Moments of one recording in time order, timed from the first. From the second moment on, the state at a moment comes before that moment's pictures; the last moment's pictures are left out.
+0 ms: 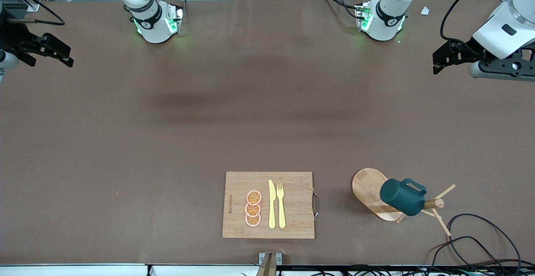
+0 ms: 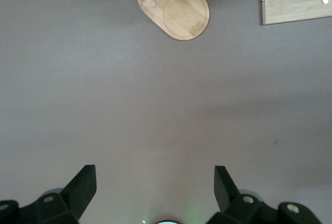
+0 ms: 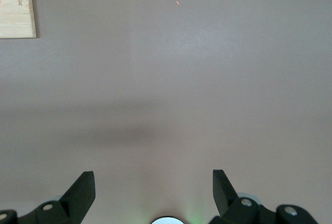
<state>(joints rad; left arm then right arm) 0.00 -0.06 -0.15 -1.59 0.00 1.51 -0.02 -0.07 -0.16 0.07 -1.69 -0.01 1.49 0.02</state>
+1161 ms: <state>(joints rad) 0.02 0.17 -0.14 -1.44 0.00 1.58 -0.20 -0.07 -0.16 0.07 -1.69 -0.01 1.49 0.02</state>
